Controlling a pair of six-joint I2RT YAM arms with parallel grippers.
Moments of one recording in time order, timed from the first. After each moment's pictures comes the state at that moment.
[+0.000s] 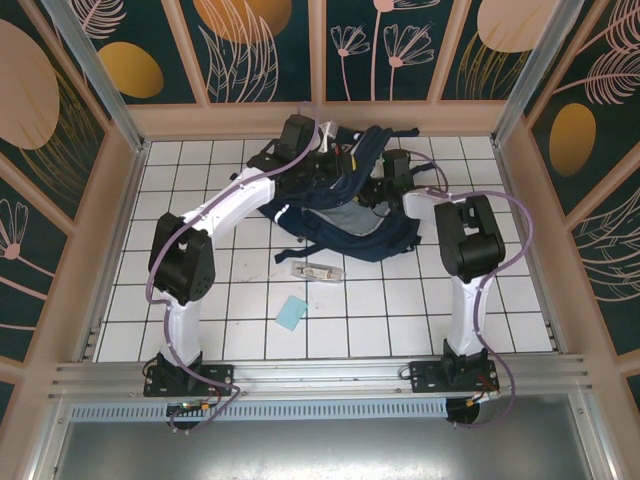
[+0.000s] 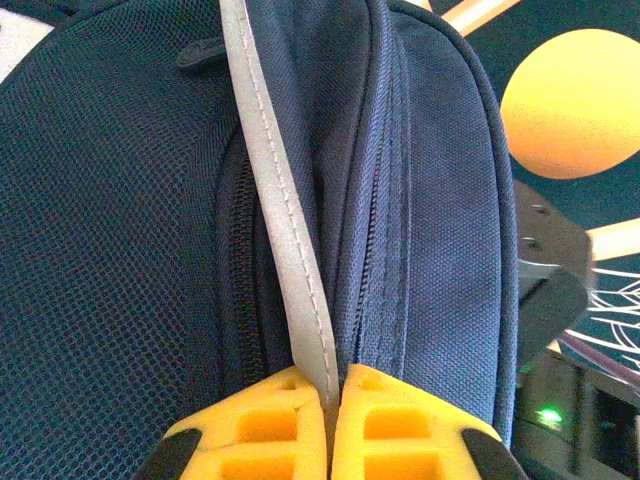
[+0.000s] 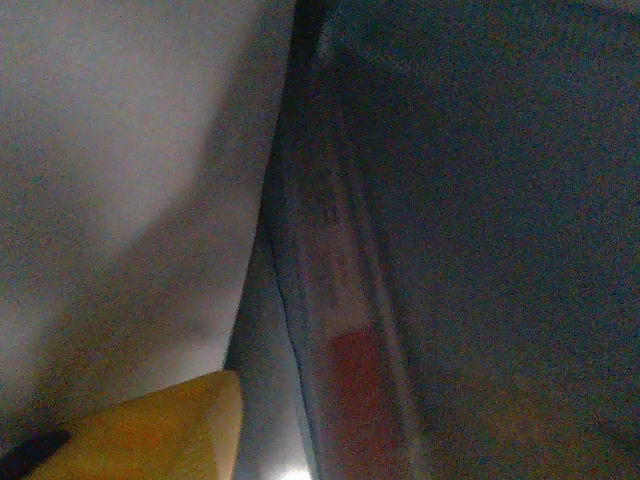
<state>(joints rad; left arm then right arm) -0.58 2.02 1.79 -0.29 0.45 -0.71 0.30 2.05 1.31 0.13 -0.62 0.92</state>
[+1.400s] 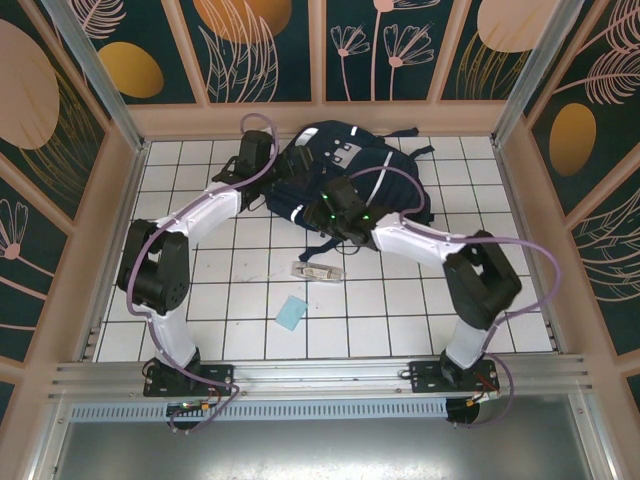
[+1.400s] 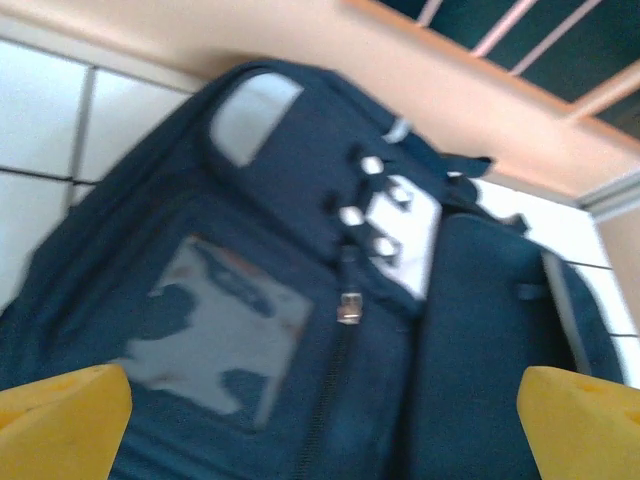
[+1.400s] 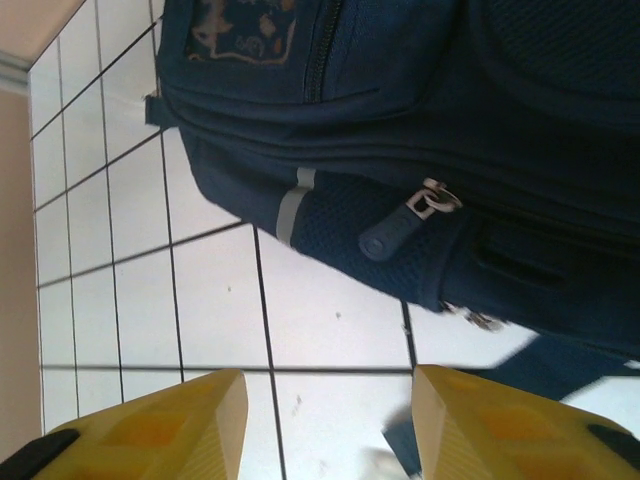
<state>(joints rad) -0.40 1.86 1.40 -0.09 0.06 -0.63 0.75 1.77 1.22 -0.20 0.03 1.02</state>
